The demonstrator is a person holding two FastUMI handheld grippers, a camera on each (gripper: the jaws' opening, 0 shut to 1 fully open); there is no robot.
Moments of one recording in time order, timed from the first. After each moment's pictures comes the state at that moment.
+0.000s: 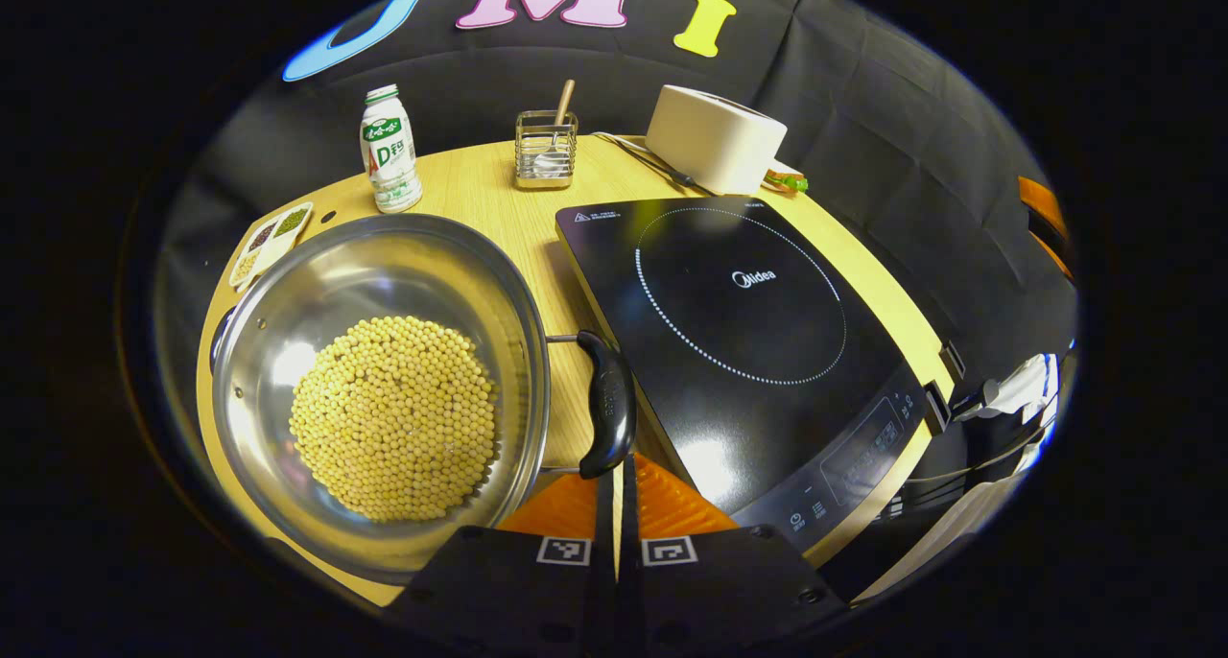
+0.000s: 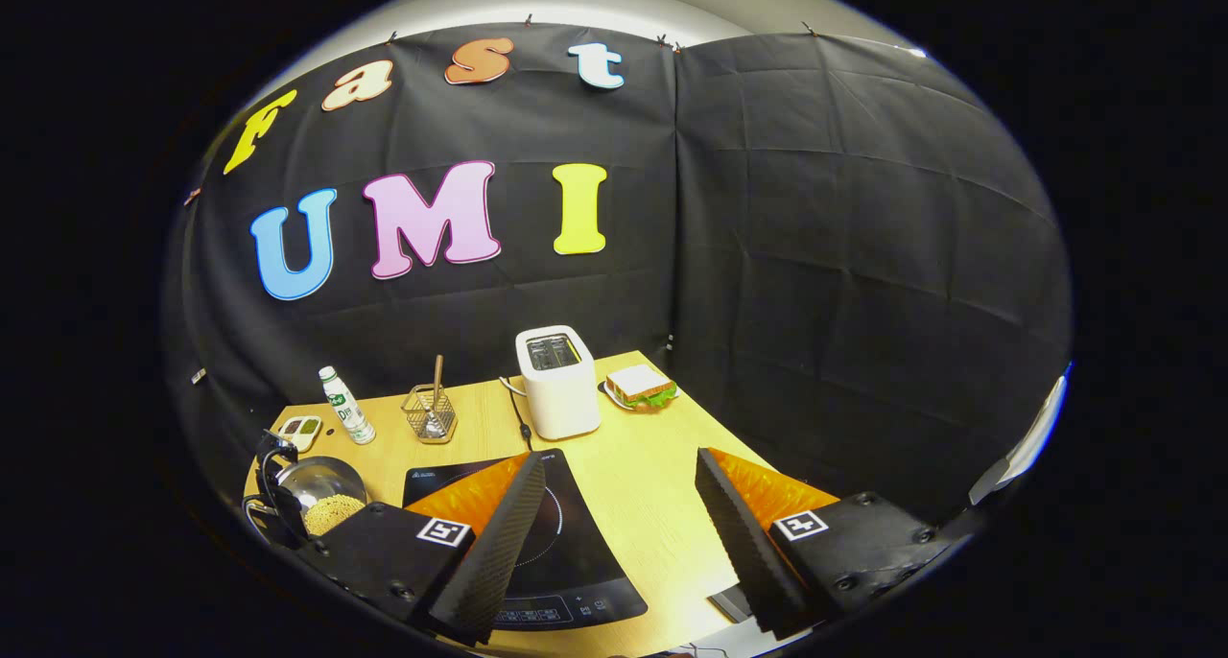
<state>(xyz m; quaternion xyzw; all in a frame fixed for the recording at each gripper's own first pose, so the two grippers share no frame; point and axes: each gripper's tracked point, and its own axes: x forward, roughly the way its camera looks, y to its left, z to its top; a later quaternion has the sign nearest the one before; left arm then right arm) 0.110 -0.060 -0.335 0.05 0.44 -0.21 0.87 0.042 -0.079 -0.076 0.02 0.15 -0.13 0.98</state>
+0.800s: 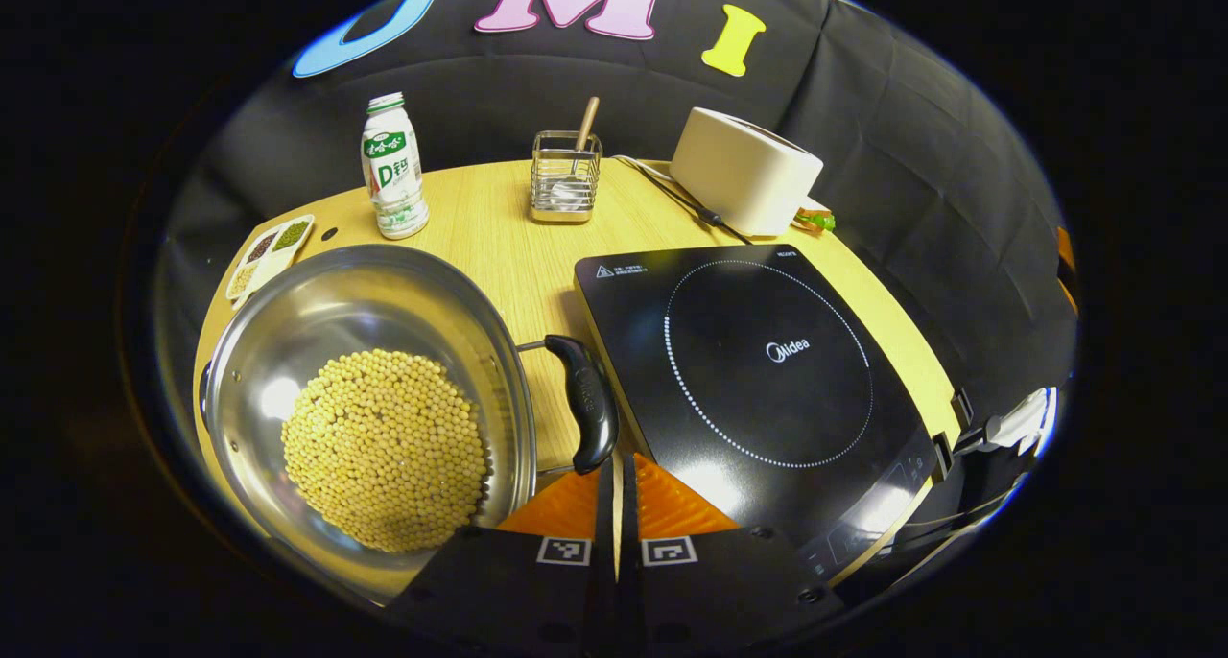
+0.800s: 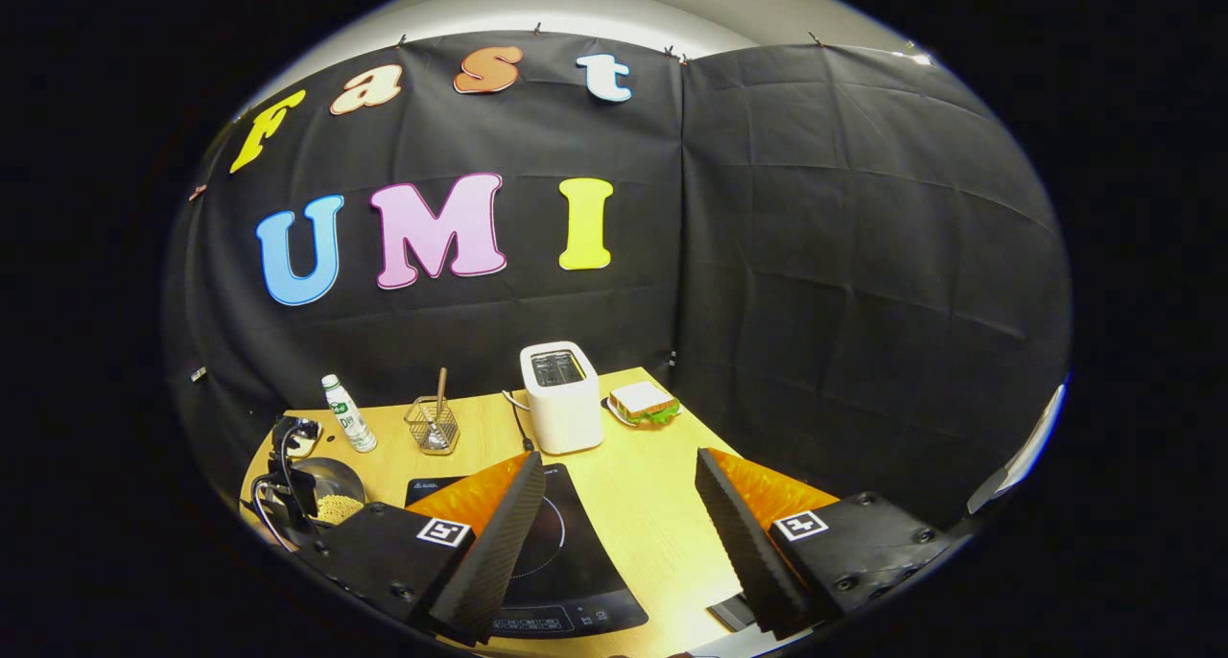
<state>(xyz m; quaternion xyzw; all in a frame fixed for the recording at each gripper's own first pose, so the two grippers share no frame) 0.168 -0.071 -0.327 0.02 0.42 -0.19 0.89 0.051 -0.071 -0.068 0.00 0.13 -0.13 0.98</state>
